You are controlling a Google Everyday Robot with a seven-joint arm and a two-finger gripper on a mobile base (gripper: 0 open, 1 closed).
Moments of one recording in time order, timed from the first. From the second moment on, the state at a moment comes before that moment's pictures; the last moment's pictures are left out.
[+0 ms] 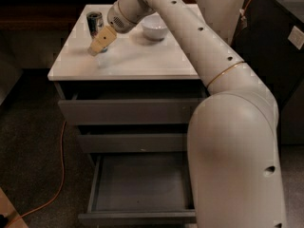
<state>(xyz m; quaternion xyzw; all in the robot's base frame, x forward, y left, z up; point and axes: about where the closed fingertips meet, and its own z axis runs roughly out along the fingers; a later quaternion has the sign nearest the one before) 0.775 0.124 0.911 -0.53 0.74 0.18 0.37</state>
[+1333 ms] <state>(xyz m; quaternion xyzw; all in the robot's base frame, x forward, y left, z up) 0.835 0.142 0.914 -0.47 0.73 0.21 0.46</state>
